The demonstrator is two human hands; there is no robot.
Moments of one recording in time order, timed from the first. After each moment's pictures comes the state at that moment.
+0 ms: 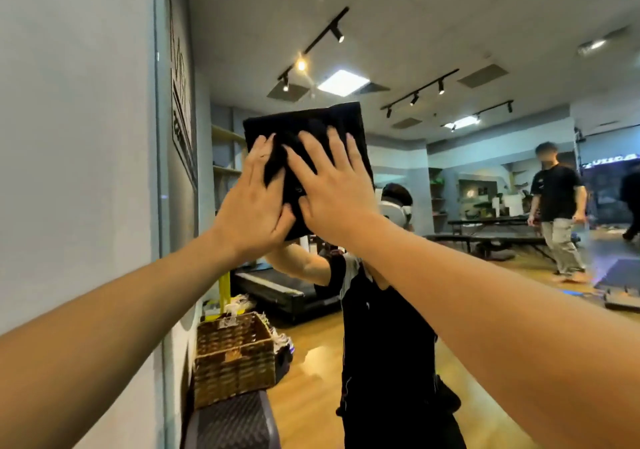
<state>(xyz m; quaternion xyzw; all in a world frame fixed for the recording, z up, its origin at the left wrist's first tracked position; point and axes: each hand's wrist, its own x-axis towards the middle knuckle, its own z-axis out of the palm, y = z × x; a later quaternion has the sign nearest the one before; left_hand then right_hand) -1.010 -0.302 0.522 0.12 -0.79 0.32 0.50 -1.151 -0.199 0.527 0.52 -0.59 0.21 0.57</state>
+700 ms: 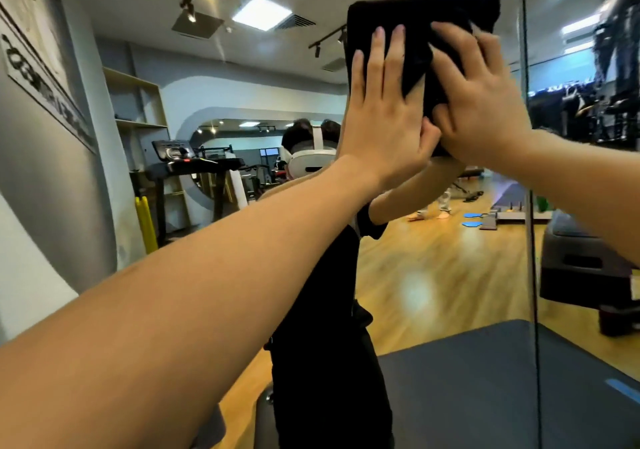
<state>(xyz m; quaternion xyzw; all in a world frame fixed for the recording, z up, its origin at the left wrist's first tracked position) -1.297 -0.090 0.478 0.03 -0.77 0.31 0.55 -1.421 0.022 0.476 0.44 -0.57 0.27 0.64</state>
